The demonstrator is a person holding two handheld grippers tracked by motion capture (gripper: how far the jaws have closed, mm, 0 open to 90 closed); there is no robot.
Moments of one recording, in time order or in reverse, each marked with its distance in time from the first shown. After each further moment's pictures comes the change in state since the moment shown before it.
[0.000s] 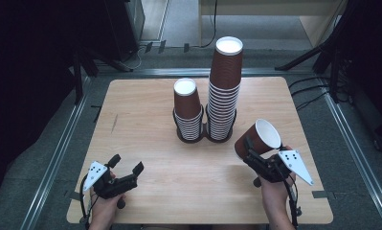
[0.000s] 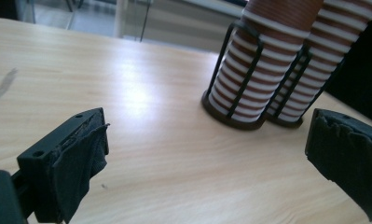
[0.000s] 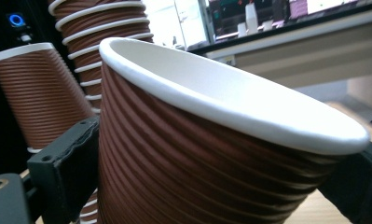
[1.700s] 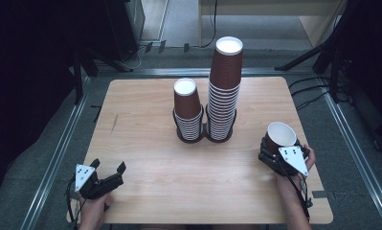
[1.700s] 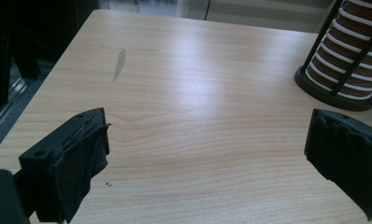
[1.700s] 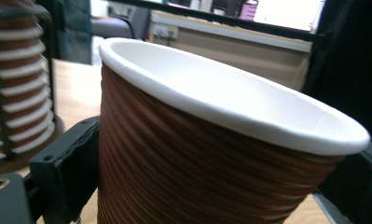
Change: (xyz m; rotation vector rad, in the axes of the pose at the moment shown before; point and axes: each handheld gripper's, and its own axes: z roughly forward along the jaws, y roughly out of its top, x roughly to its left) left arm 0.041 -0.012 -0.009 0.028 0.225 0.054; right arm -0.071 -0.039 0.026 0.117 -0.243 -0.417
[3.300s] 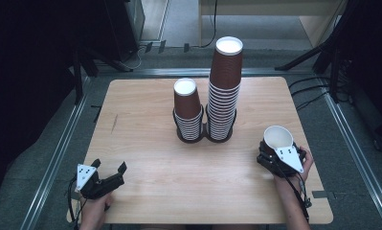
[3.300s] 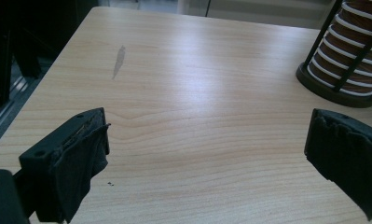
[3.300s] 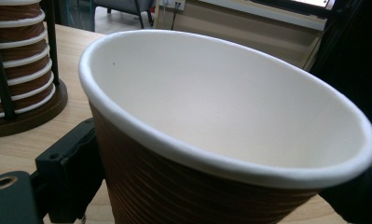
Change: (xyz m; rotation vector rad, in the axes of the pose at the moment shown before) left arm -0.001 -0.001 0.001 0.009 0.004 0.003; right arm 0.002 -0.008 0.002 0.102 0.027 -0.036
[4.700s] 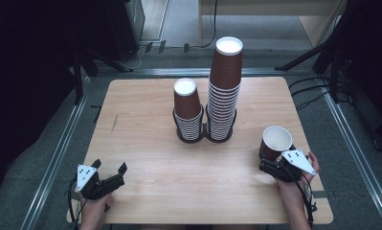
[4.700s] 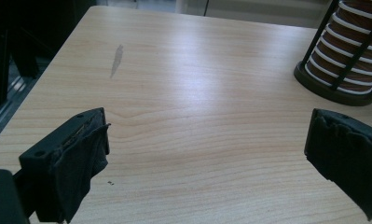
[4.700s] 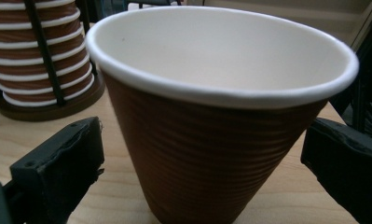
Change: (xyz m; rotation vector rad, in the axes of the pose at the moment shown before) left arm -0.001 -0.001 -0.001 -0.002 -0.006 0.004; right arm -0.013 -0.006 -0.012 0.058 0.152 0.108
